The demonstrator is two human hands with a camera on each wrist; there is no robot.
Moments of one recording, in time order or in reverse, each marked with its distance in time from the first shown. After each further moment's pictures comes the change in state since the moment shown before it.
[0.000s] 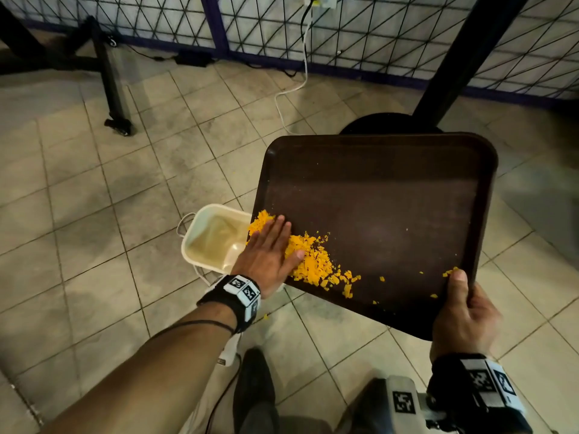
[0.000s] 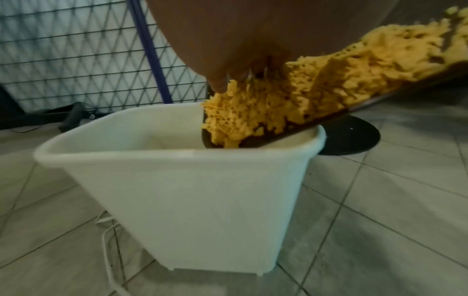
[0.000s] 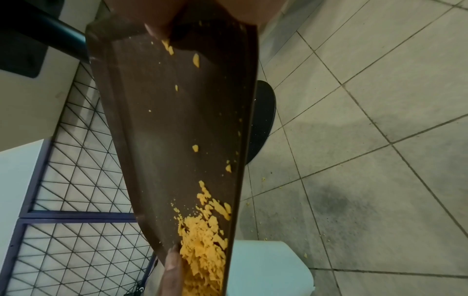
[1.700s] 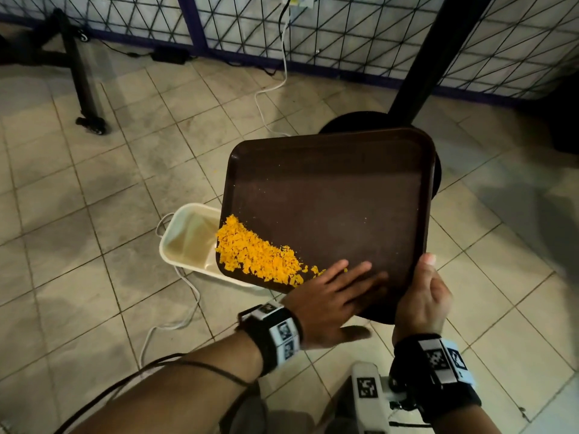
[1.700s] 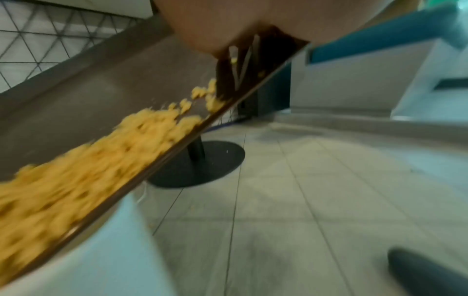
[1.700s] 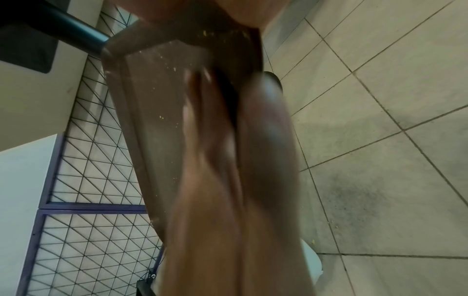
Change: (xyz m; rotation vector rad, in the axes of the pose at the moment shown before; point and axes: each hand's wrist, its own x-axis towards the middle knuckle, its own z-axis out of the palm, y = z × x) left_hand -0.034 0.126 0.013 0.346 0.083 0.757; right_hand -0.015 -0.023 0.016 0.122 -0.051 0.115
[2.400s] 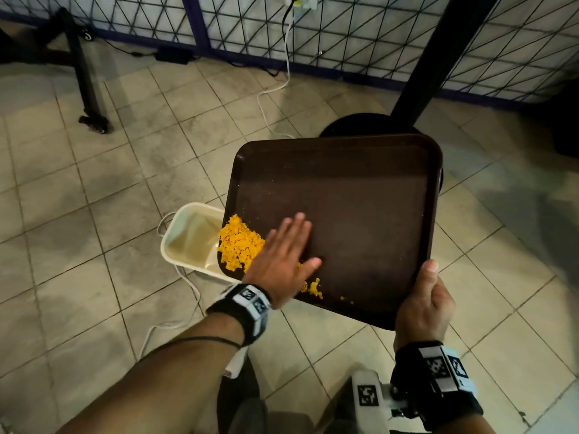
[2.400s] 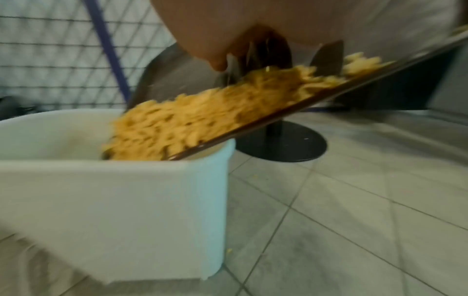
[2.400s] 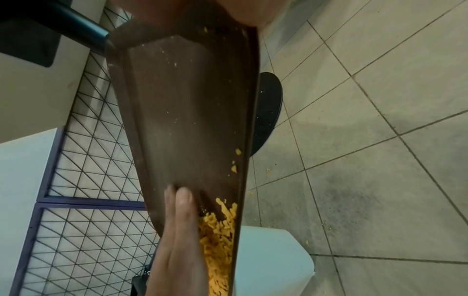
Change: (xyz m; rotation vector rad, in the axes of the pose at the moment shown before) left_hand -0.022 -0.063 0.012 -0.304 0.020 -0.639; right_hand -0.002 0.005 -0.005 -0.137 0.018 -0.026
